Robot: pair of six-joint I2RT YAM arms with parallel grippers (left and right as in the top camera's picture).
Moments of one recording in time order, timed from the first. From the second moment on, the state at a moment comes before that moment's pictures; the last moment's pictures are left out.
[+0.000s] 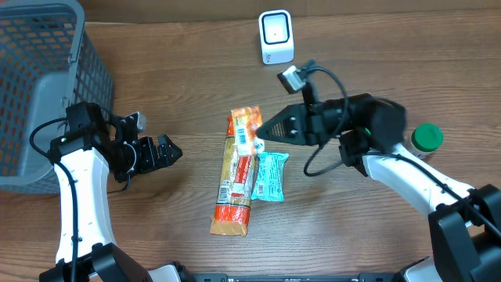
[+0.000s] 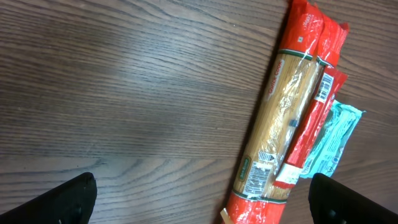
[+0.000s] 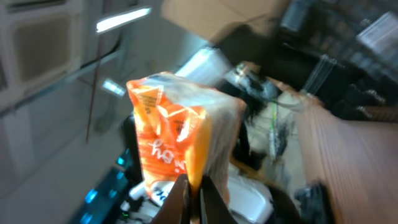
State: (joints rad) left arm 0.41 1.46 1.14 -1.10 0.39 0.13; right arm 0.45 1.66 0.96 1.57 -1.28 1.86
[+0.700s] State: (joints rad) left arm 0.41 1.46 1.14 -1.10 0.39 0.13; right arm 0.42 1.64 0.96 1.58 -1.02 2.09
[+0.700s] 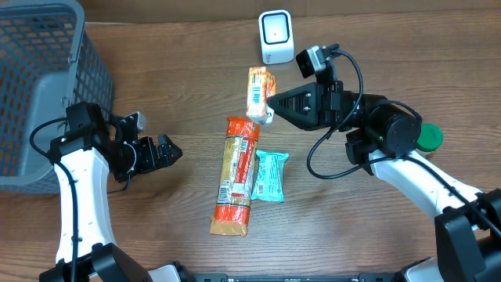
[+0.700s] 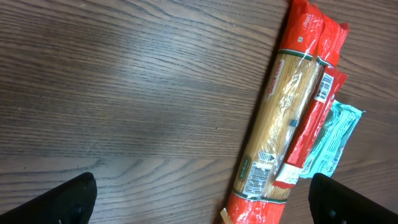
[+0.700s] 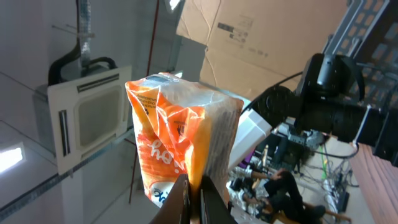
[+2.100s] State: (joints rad) left arm 0.41 1.46 1.14 -1.10 0.39 0.13; right arm 0.31 1.54 0.96 0.78 -0.94 1.78
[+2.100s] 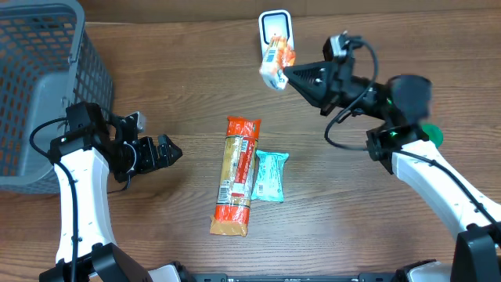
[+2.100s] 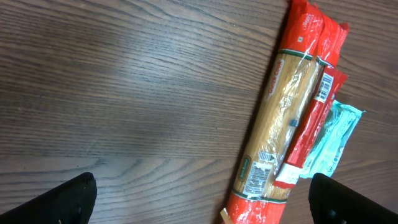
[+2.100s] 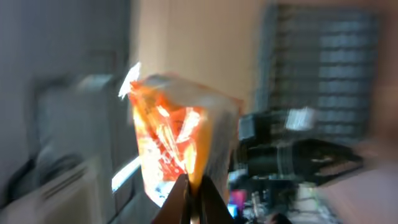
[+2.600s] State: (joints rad) left arm 0.41 1.46 1.14 -1.10 0.39 0.13; right arm 0.31 1.54 0.96 -0.17 -0.82 0.76
